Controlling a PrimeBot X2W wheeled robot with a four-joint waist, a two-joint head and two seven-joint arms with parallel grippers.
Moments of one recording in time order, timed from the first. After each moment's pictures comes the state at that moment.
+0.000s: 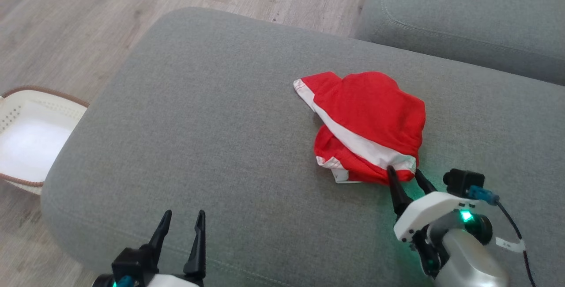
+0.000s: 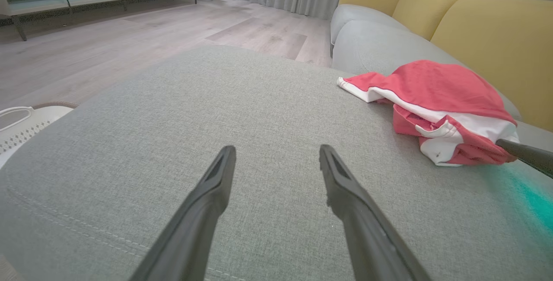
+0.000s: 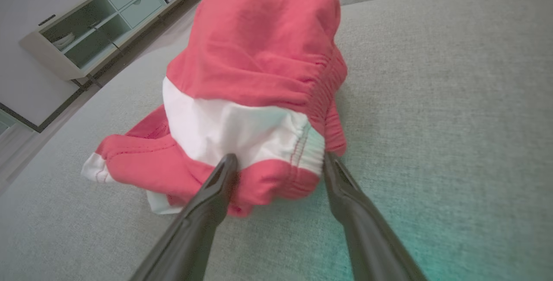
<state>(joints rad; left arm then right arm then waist) -0.01 0.42 -0.71 0.09 -0.73 0.33 -0.22 -0.36 -0.05 0.21 0.93 0.46 0.13 -0.15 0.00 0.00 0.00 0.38</state>
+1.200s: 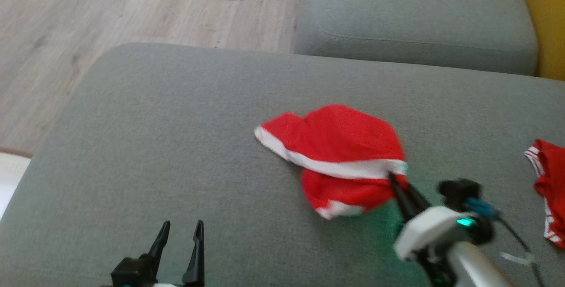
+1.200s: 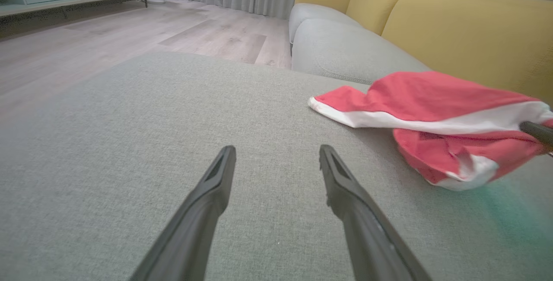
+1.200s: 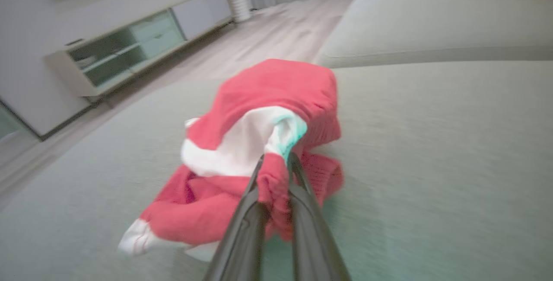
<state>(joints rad) 0.02 0.42 -0.71 0.09 -0.74 0.34 -0.22 -0.24 -0.11 0.40 0.64 0.46 0.13 -0.15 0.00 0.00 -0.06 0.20</state>
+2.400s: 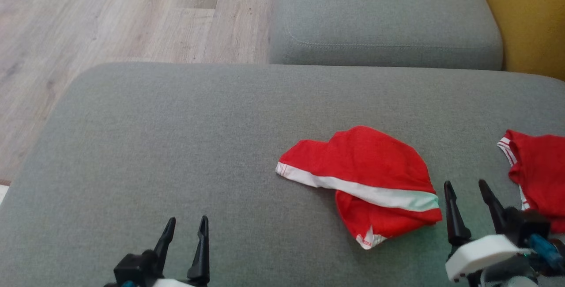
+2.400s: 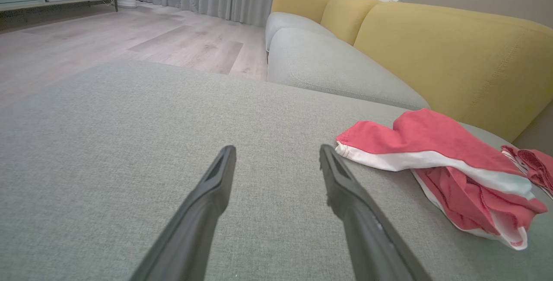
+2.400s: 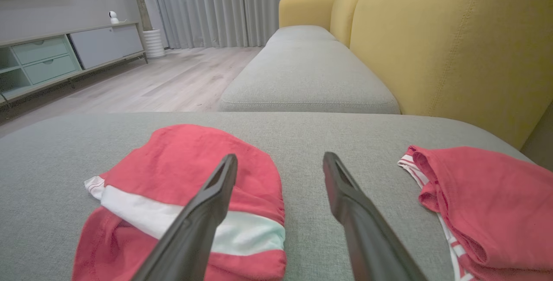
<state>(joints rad) 0.00 0.39 -0.70 0.13 -0.76 0.30 -0.24 0.07 -0.04 -0.07 0.22 0.07 0.13 -0.09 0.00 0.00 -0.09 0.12</state>
